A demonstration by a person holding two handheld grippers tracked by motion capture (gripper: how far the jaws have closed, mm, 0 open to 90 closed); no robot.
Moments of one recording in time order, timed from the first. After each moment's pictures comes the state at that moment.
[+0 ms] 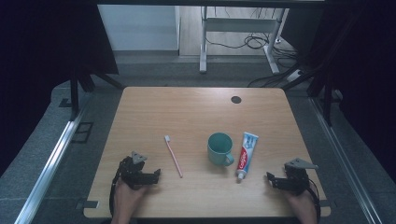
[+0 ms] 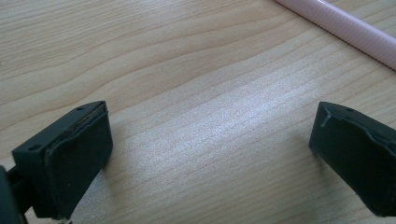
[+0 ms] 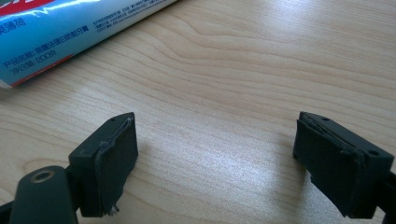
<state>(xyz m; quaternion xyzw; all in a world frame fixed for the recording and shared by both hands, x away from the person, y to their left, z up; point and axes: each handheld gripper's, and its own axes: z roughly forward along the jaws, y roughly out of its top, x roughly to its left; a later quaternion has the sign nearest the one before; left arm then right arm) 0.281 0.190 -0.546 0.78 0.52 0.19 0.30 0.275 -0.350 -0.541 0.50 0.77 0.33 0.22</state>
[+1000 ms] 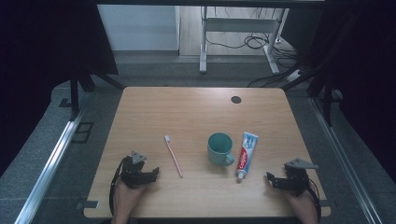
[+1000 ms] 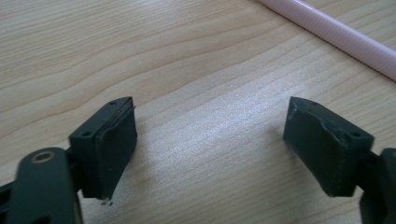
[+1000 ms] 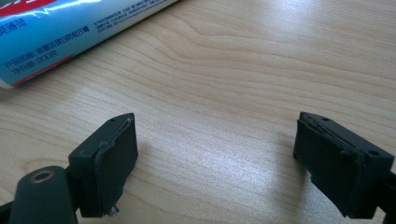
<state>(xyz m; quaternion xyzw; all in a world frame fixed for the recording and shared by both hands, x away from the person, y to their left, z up) 0.278 0.190 -0.540 0.78 0.52 0.18 0.30 0.275 -0.350 -0.541 0.50 0.77 0.33 0.21</state>
